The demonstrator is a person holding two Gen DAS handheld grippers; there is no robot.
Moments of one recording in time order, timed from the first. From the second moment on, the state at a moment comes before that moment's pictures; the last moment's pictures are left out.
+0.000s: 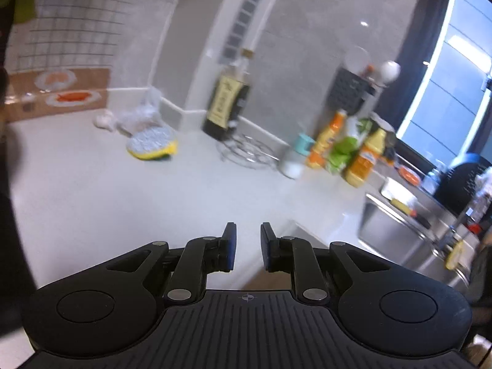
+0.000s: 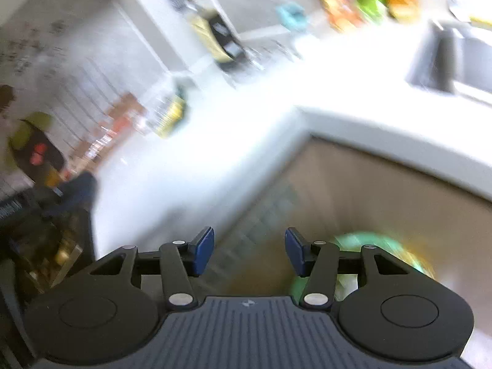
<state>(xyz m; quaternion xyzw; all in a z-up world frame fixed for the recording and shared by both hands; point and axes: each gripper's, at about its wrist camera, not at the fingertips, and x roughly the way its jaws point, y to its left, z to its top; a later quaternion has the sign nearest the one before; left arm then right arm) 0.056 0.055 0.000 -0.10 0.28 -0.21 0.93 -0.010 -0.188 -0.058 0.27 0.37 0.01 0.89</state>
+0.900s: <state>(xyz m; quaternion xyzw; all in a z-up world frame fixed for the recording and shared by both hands) 0.123 0.135 -0.012 -0.10 0.36 -0.16 0.91 0.415 -0.055 -0.076 0.08 0.39 0.08 0.91</state>
